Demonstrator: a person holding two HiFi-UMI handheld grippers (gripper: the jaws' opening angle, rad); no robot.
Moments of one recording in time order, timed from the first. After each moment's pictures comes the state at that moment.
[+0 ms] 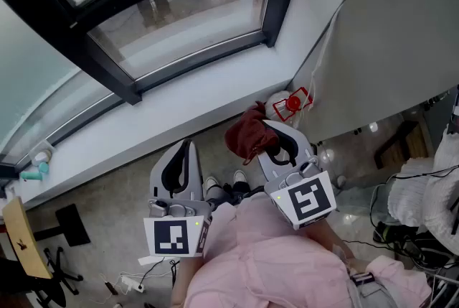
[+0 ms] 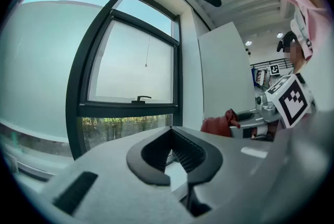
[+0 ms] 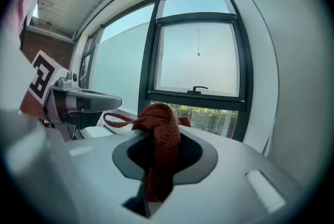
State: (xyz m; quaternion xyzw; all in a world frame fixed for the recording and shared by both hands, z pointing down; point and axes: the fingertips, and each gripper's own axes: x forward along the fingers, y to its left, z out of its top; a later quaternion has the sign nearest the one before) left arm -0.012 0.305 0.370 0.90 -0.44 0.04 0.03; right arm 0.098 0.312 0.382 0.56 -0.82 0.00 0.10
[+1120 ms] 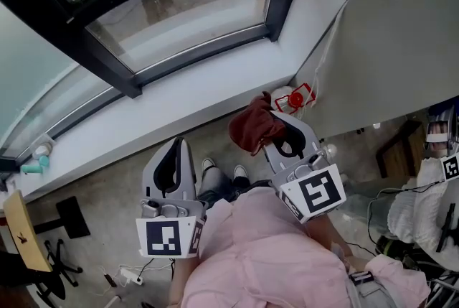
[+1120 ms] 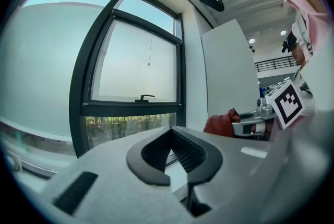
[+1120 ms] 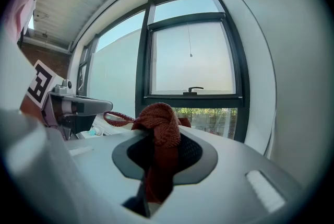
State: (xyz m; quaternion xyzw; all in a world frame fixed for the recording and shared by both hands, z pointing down) left arm -0.012 0.296 0.371 0.89 -0.46 0.05 0.03; right arm 0.126 0.301 0.393 0.56 -0.82 0.05 0.07
